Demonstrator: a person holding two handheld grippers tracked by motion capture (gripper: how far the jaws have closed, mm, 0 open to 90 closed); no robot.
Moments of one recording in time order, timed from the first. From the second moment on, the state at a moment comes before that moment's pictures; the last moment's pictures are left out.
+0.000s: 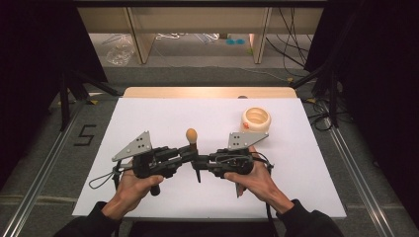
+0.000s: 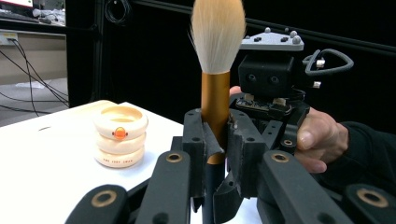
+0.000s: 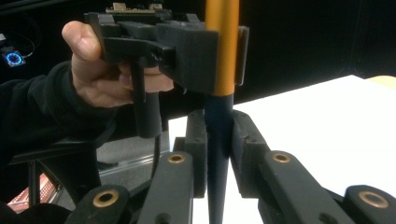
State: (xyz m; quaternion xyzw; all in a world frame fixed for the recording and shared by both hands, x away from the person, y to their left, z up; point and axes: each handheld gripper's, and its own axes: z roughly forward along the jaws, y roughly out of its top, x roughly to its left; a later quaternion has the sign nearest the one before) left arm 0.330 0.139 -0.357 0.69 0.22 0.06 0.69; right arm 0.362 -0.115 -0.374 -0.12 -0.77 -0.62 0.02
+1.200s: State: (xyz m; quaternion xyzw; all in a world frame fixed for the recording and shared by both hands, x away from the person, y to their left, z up) left arm 0.329 0.142 -0.349 0.70 0.24 0.10 0.66; right arm 0.362 -0.121 -0.372 -0.12 -0.76 -0.64 -0.01
